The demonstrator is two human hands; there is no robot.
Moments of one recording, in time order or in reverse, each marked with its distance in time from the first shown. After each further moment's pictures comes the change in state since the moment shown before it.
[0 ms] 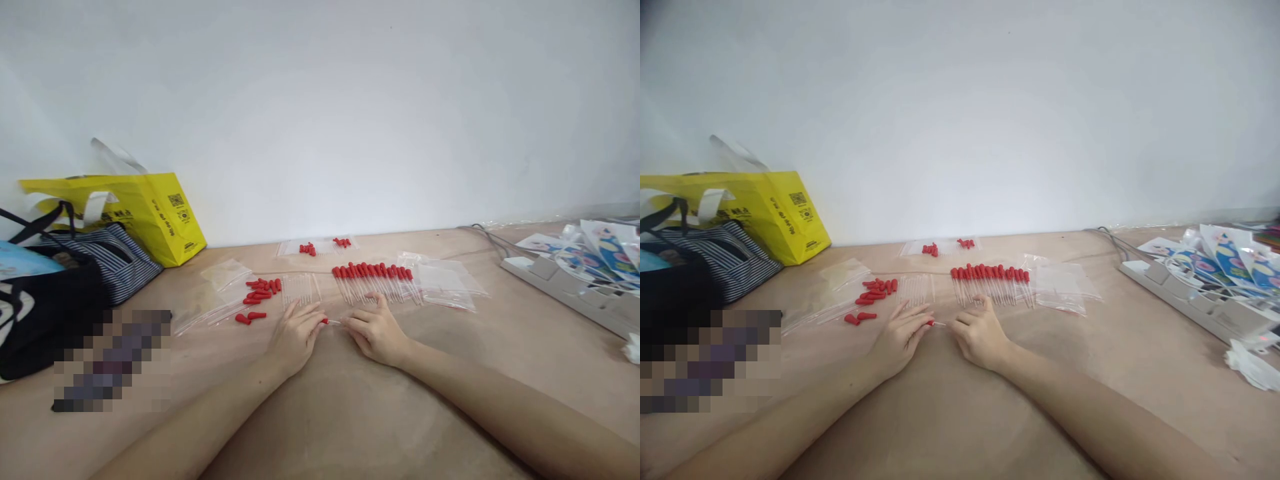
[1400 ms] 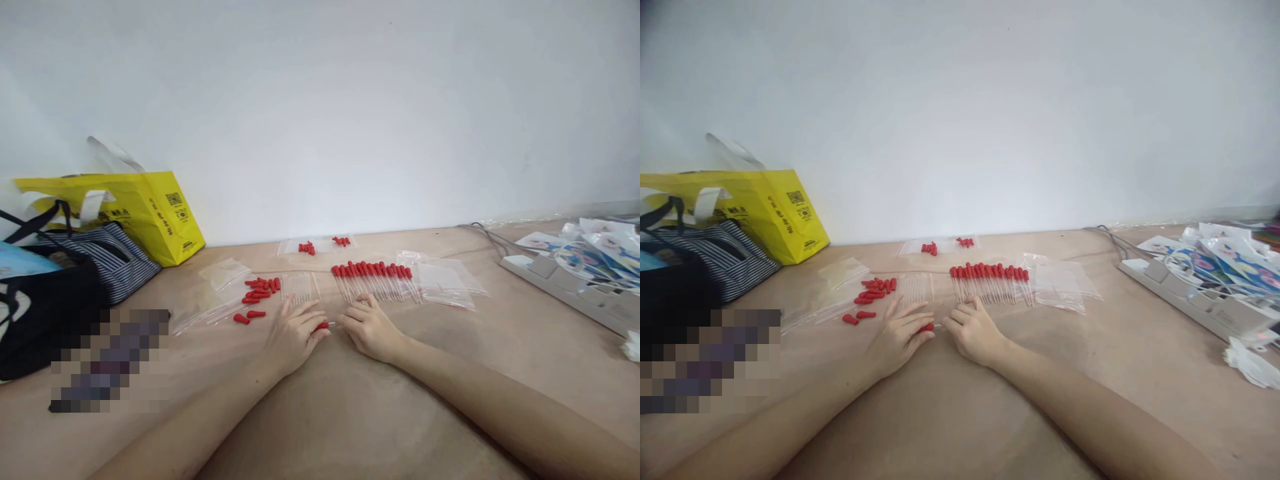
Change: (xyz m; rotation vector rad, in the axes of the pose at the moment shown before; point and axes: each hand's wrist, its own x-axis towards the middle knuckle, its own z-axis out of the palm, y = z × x) left_hand 0.002 0.002 -0.006 0.029 -0.006 0.040; right_hand 0.008 -0.001 0.004 -0.097 0.035 -0.117
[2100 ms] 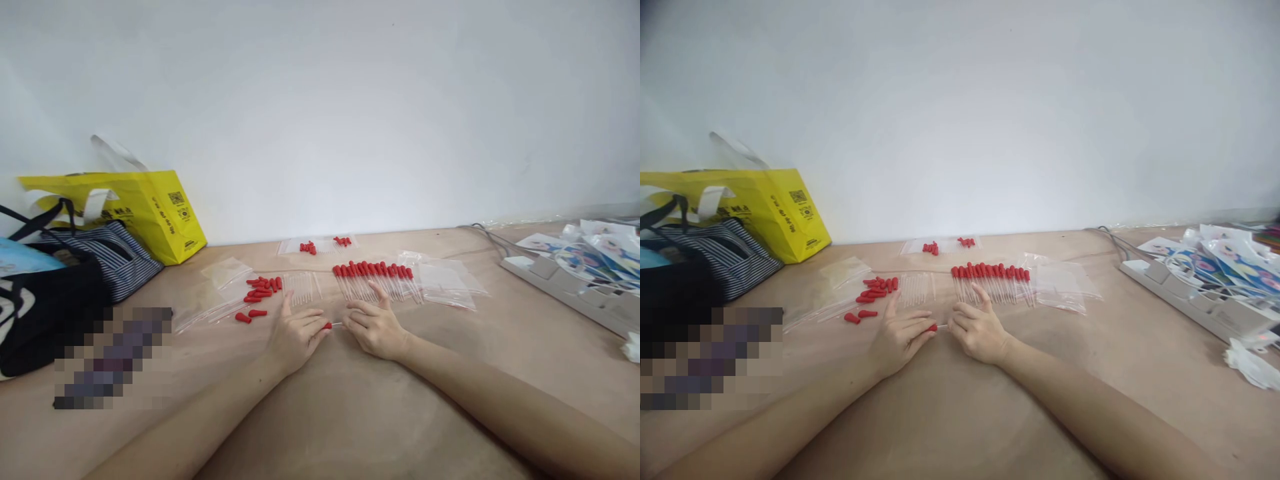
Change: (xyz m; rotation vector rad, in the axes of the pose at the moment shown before) left_hand 0.001 0.006 -0.004 -0.005 0.081 0.068; right_hand -0.005 0.005 0.001 -0.111 0.188 -0.112
